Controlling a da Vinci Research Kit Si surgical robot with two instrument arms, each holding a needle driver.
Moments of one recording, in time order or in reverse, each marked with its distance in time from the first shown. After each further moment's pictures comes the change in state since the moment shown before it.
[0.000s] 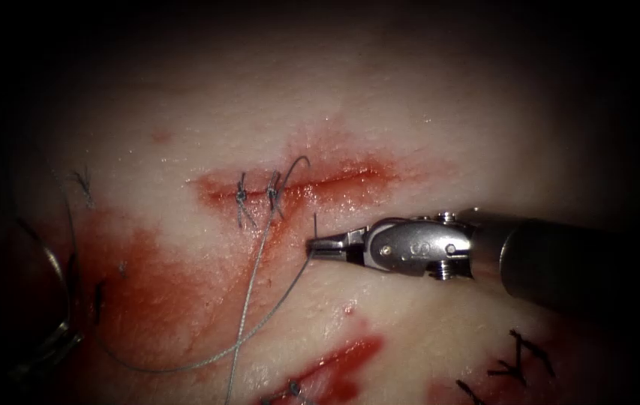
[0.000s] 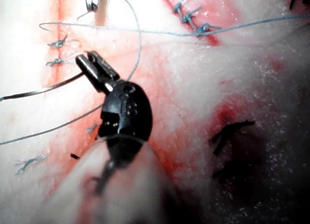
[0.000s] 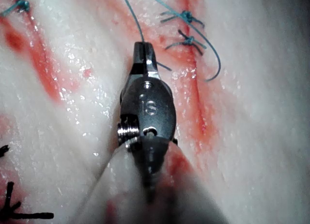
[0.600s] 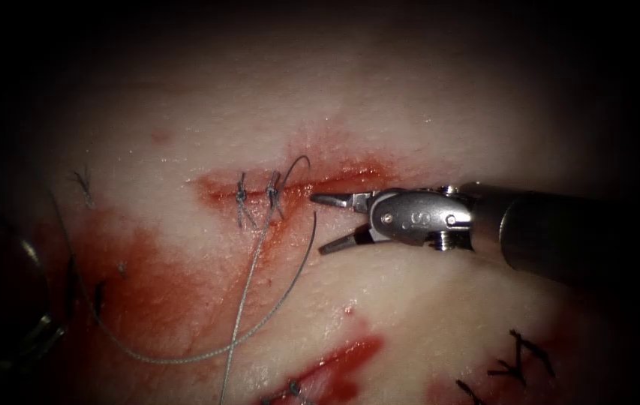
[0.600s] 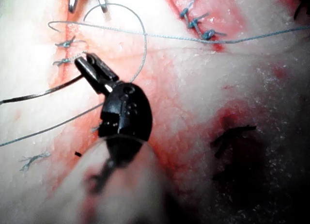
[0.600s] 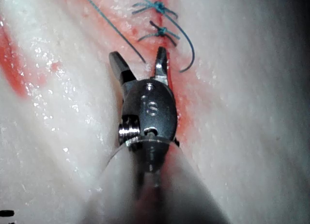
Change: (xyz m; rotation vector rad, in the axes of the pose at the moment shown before) right arm -0.003 0.005 0.001 -0.122 0.017 -0.006; left arm 0.001 -0.001 -0.001 0.041 -0.024 -0.019
